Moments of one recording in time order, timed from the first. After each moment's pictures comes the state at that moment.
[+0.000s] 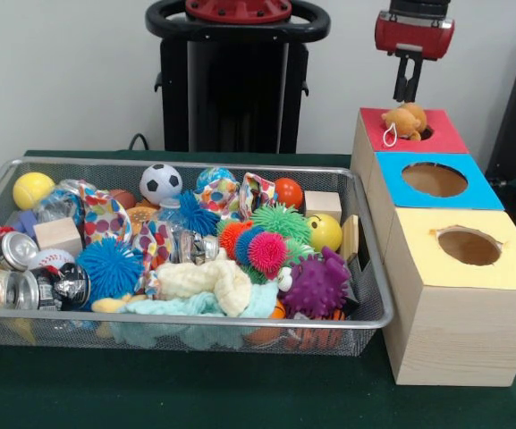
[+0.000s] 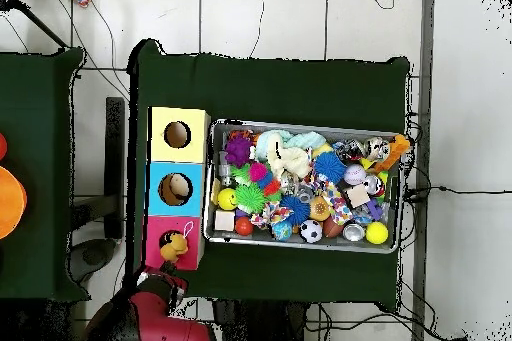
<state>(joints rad) 0.31 -0.90 -0.14 2.34 0.35 0.00 2.02</state>
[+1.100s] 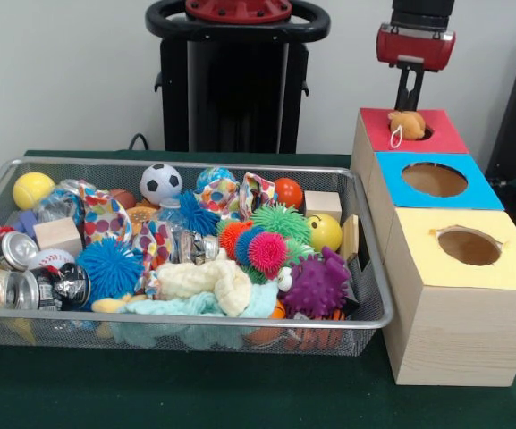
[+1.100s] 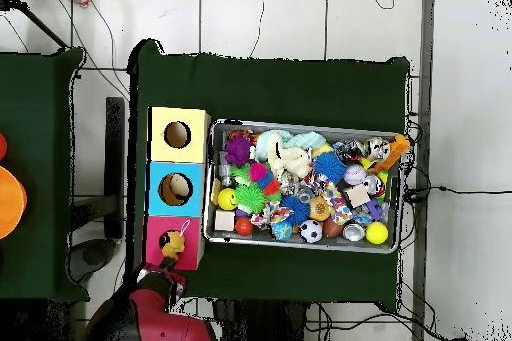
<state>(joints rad) 0.30 -0.85 -0.12 2.34 0.35 -0.07 2.02</state>
